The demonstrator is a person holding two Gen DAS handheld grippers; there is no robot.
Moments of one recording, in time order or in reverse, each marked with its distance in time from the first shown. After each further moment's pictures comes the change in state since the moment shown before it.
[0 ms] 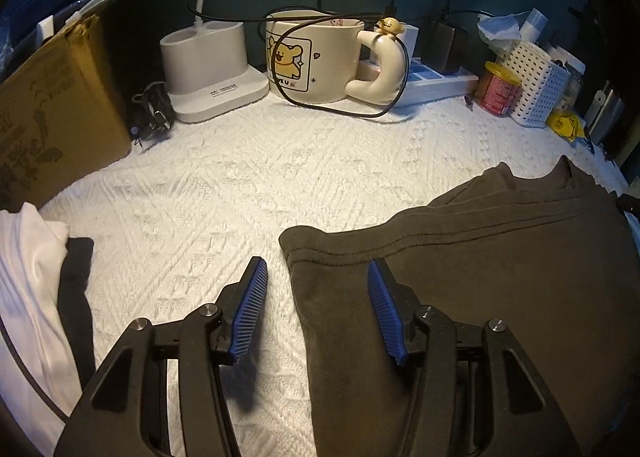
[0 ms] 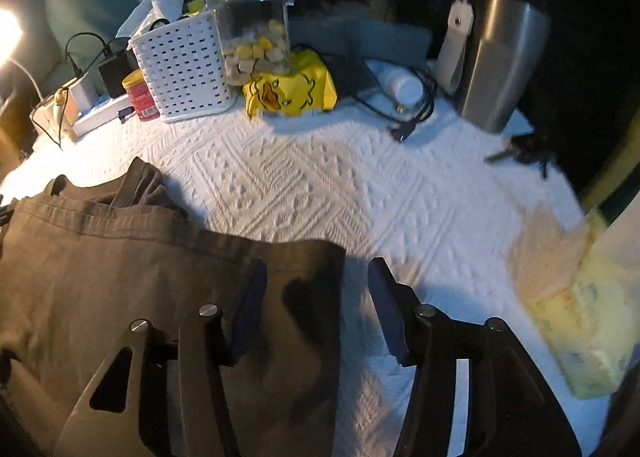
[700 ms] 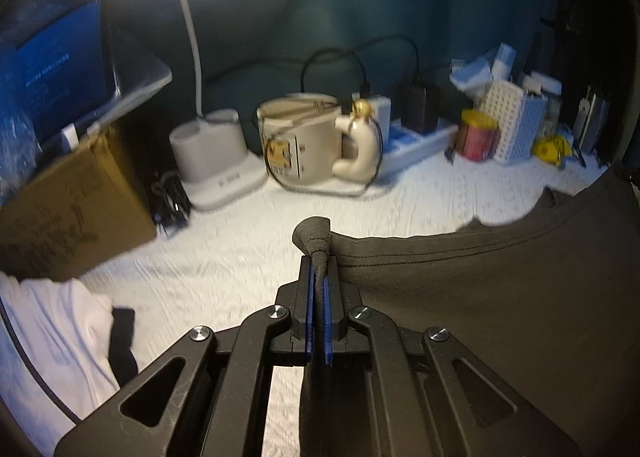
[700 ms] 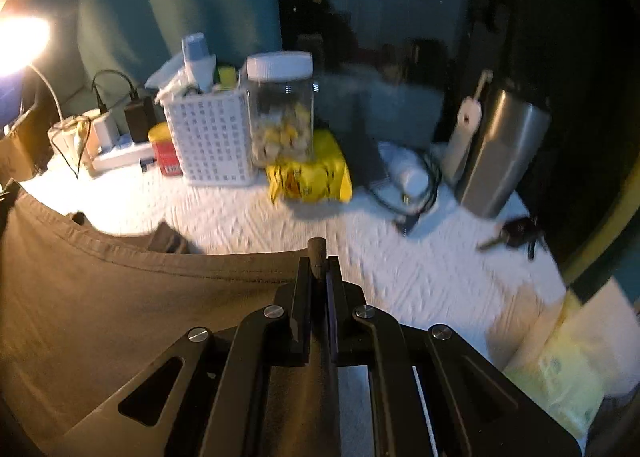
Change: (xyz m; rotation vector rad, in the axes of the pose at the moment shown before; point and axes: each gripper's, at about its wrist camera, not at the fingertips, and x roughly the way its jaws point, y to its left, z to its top) left arm -0.041 -0.023 0.023 0.090 -0.210 0.061; right arm -0.043 0.020 0.041 -0.114 -0.233 -0.054
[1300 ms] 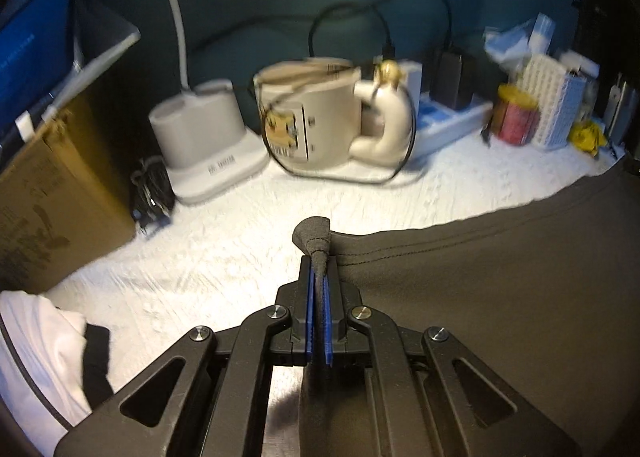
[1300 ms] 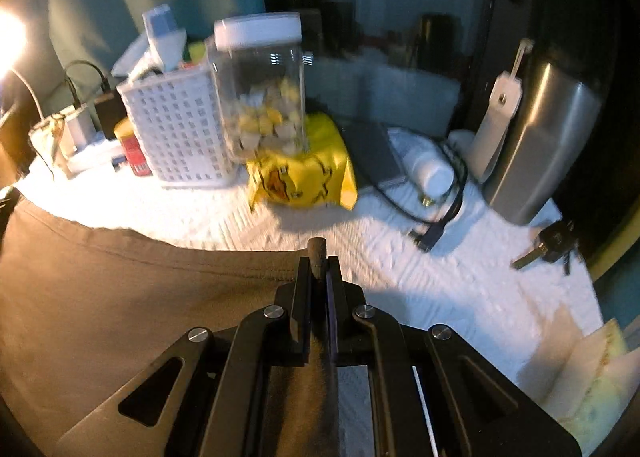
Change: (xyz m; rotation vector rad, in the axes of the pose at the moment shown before) left arm 0.060 0.003 0.001 0.003 0.106 0.046; right arm 0.076 -0.012 -0.009 0.017 0.093 0.026
